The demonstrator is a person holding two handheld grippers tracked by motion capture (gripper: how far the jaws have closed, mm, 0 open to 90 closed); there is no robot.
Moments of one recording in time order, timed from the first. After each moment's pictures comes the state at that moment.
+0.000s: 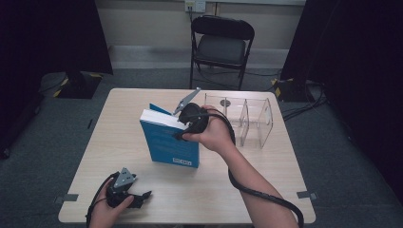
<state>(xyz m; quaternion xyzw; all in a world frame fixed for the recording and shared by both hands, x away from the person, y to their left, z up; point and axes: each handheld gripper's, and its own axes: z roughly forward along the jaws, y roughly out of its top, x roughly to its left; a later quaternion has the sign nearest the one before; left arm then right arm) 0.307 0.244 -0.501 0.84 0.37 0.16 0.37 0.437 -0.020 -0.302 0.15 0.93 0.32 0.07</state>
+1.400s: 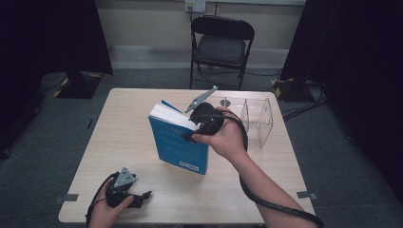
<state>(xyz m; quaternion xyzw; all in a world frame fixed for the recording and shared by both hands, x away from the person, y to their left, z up) 0.307 0.244 -0.502 0.84 0.37 0.16 0.37 0.407 -0.049 -0.274 0.21 0.92 0.33 0.07</state>
